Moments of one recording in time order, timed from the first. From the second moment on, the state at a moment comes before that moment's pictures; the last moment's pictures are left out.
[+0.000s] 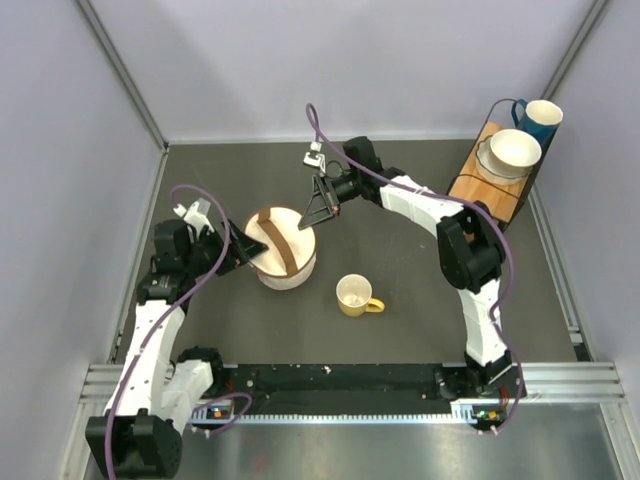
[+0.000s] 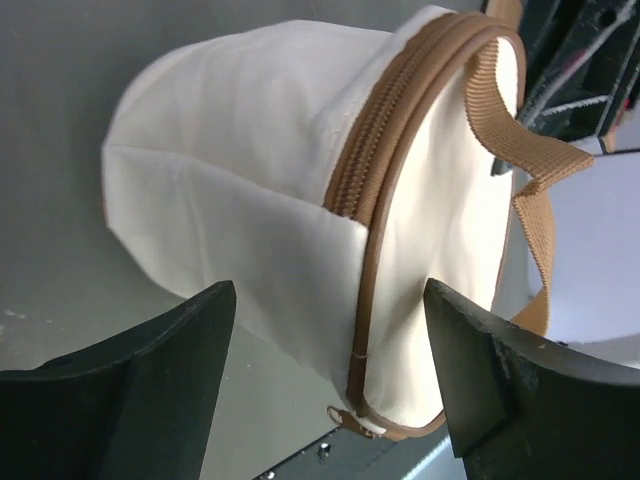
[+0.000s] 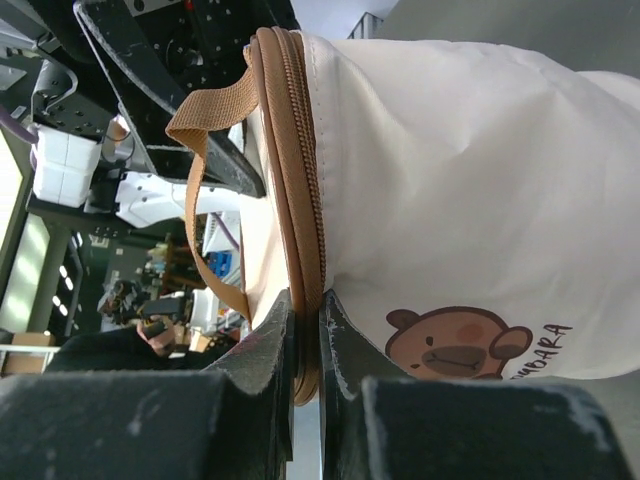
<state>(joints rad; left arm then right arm) 0.03 0.82 0.71 -0.46 0.56 -0.57 0.57 2.11 1.71 -0.17 -1.31 0.54</state>
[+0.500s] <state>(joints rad) 0.04 0.87 0.63 -0.32 0.68 -0.72 0.56 2.07 1.82 -0.53 -0.86 0.36</state>
